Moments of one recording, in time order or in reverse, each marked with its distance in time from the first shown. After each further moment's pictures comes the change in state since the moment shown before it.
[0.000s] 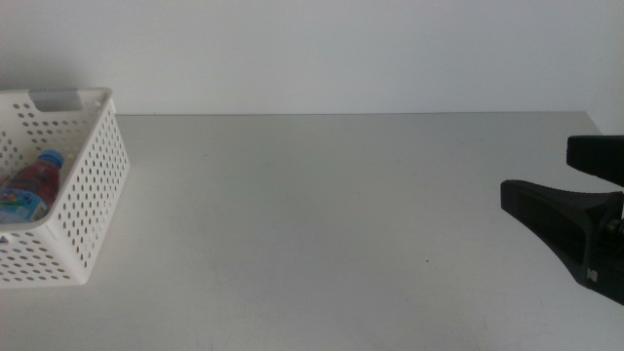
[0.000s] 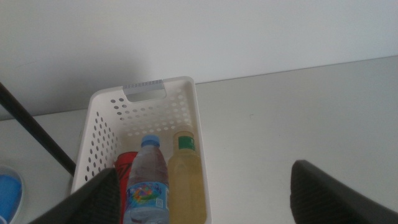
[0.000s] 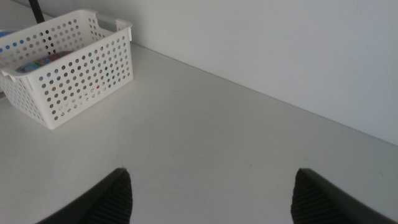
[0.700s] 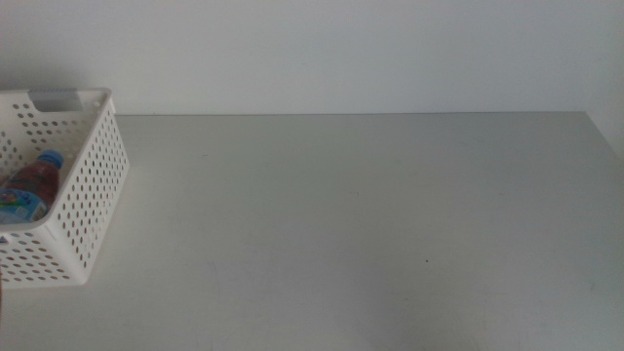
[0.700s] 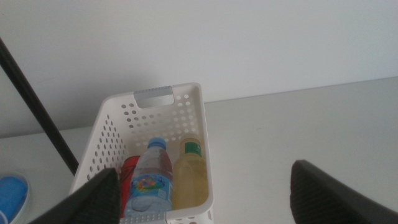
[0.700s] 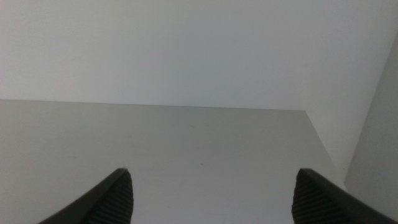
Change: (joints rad) left arm 0.000 -0.368 0.415 0.004 -0.241 -0.001; right arm -0.567 -0.608 0.450 0.000 -0.007 0.000
